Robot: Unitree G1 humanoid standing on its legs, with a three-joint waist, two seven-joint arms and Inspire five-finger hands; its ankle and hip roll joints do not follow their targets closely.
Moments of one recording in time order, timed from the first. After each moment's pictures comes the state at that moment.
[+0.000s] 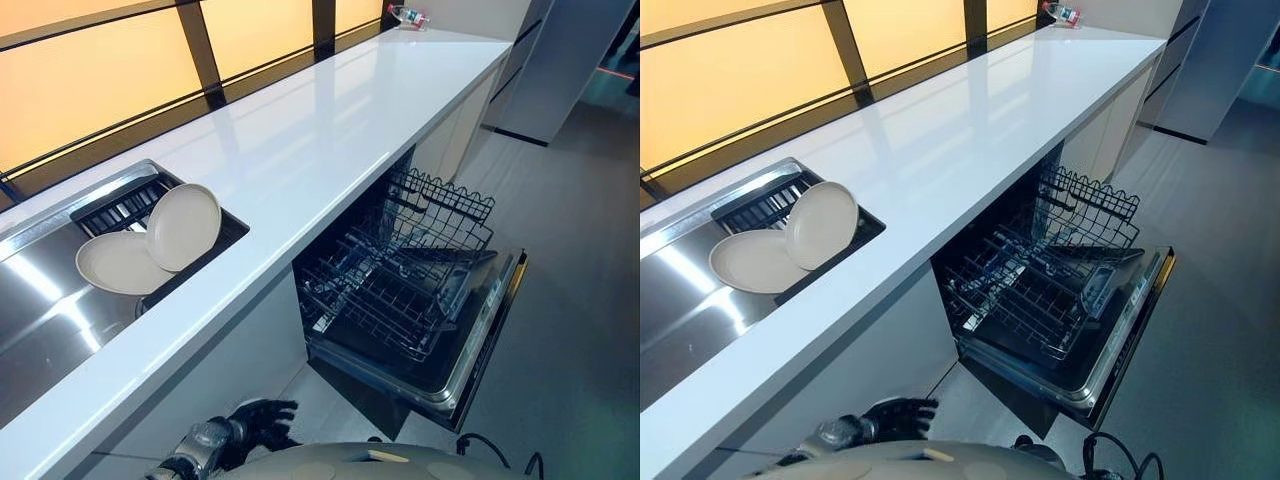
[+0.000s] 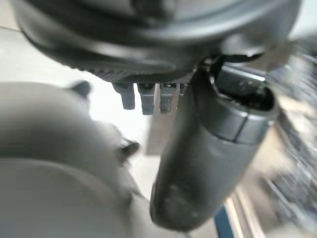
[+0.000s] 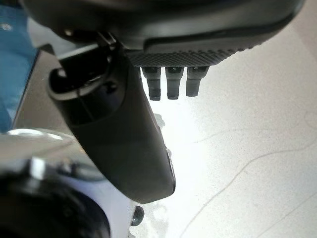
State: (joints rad) left arm -0.03 0.31 -0.51 0.89 -0.13 -0.05 -0.39; right arm 0.04 -0.28 0.28 1.25 -0.07 0.19 0.04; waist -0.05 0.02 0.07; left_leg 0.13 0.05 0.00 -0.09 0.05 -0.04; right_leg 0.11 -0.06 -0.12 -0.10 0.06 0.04
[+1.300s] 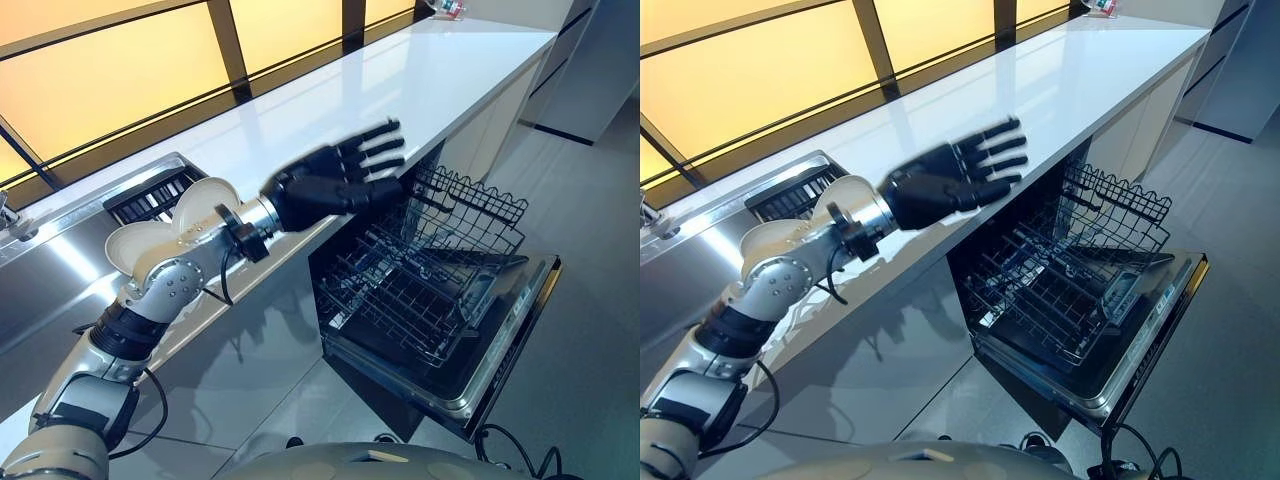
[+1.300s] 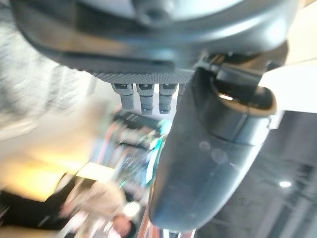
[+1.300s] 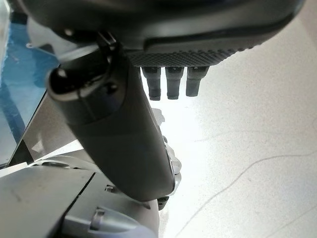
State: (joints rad) left arm -0.56 0.67 -0.28 -0.19 -1.24 0.30 -0.10; right arm 0.03 -0.33 0.29 1.29 -0.01 0.18 0.08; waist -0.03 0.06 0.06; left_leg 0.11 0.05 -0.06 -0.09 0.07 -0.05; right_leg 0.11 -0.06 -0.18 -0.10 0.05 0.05
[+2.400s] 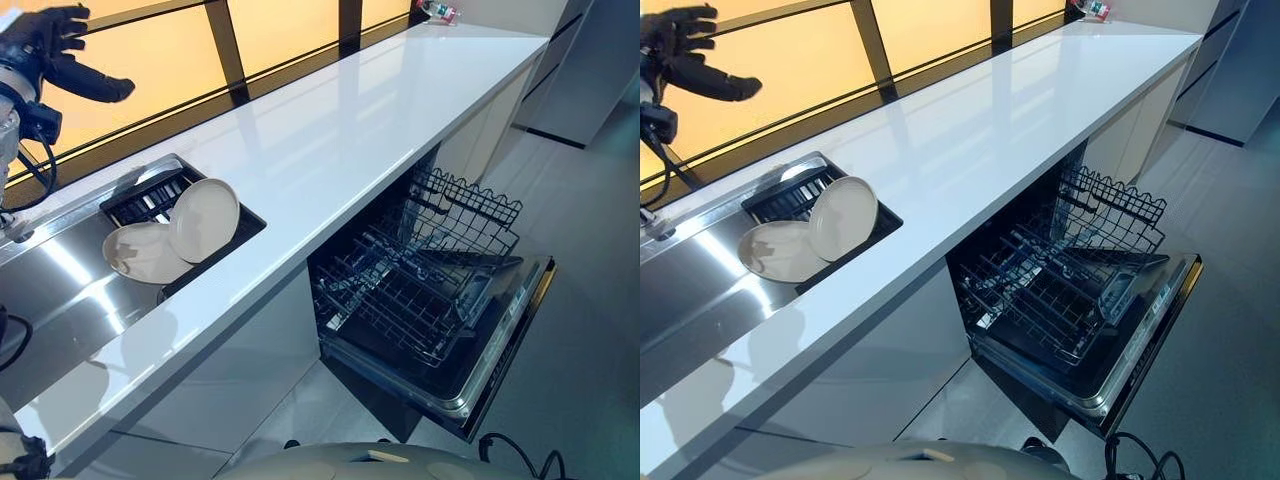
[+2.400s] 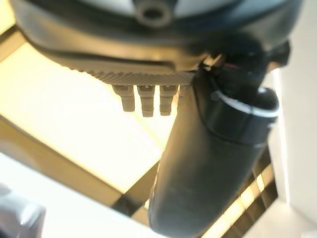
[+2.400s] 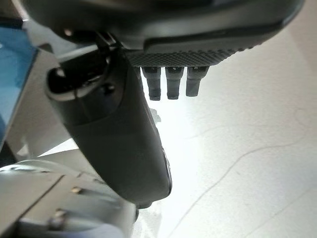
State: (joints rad) left arm -1.10 1.20 -0.55 0.72 -0.54 0.16 -0.10; right arm 0.05 -0.33 0.28 1.31 -0.01 0.20 0.07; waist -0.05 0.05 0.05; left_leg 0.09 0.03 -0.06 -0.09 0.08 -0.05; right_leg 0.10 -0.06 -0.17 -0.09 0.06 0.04
